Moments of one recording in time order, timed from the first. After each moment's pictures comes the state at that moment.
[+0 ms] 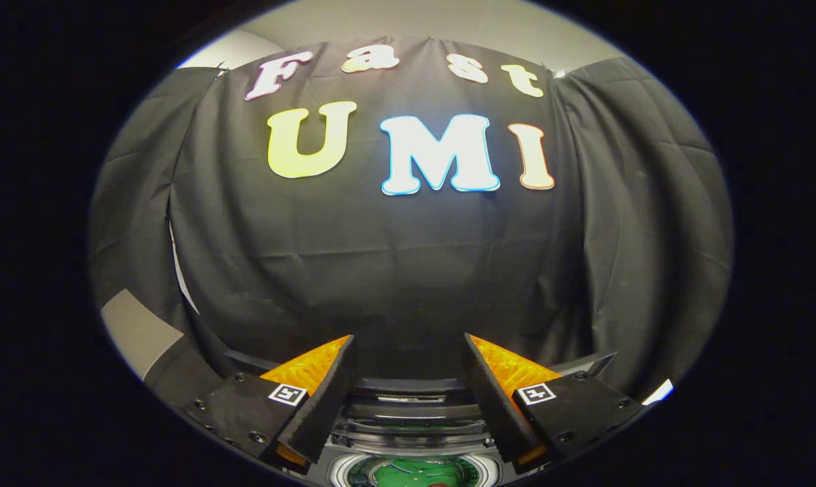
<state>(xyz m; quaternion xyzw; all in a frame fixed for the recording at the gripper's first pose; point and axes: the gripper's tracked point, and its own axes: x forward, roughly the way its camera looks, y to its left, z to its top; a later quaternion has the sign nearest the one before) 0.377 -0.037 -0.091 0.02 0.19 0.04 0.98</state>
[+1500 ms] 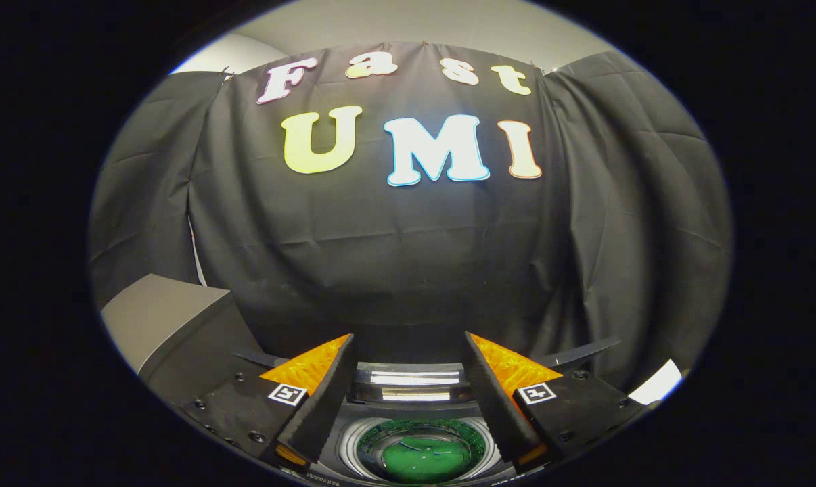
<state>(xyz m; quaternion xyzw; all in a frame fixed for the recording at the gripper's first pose) 0.265 -0.038 -0.100 0.03 0.18 0.04 0.98</state>
